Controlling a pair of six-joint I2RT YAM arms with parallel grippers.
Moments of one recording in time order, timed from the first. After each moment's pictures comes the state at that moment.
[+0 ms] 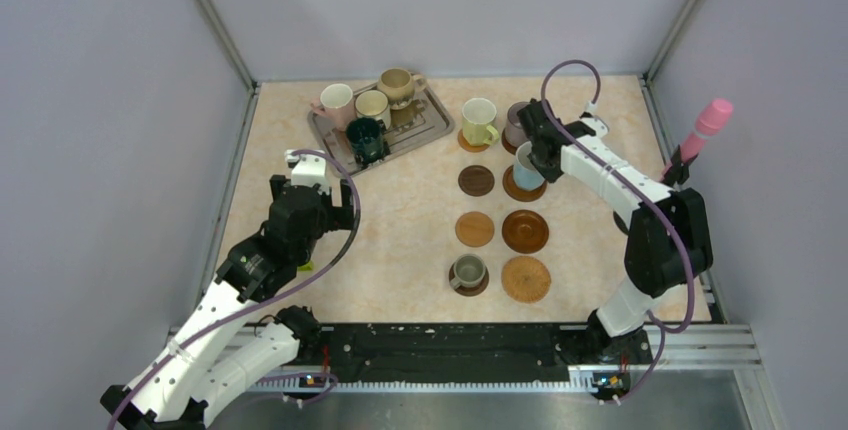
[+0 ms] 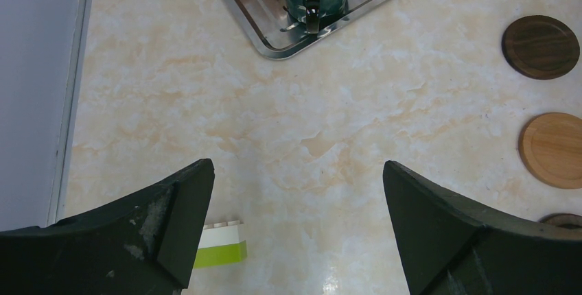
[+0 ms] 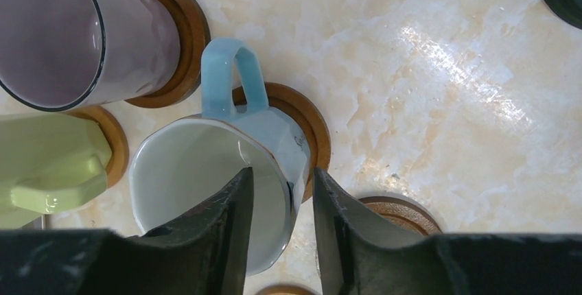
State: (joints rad) left arm -0.59 0.68 0.82 -0.62 -0.50 -0.21; right arm 0.39 1.64 1.29 -0.79 0.60 1.24
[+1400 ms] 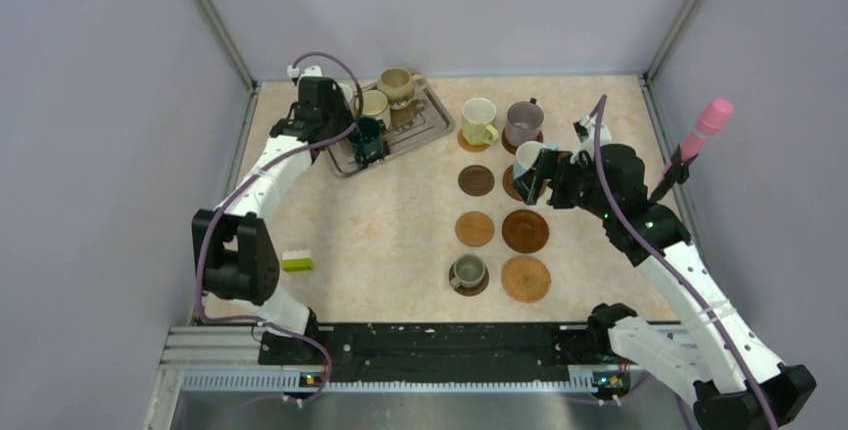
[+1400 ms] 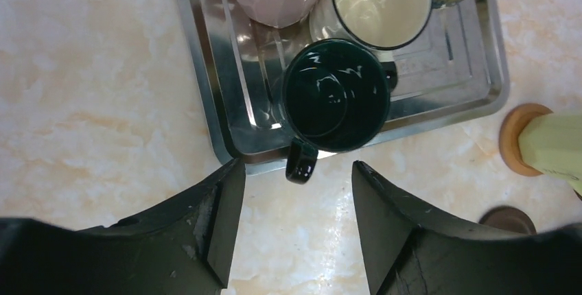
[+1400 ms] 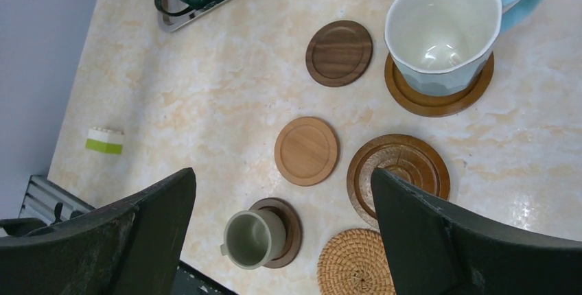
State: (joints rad) left arm -0.18 1.57 1.33 -0.41 -0.21 -0.45; right arm 0.39 0.85 0.90 -0.51 -0.13 0.44
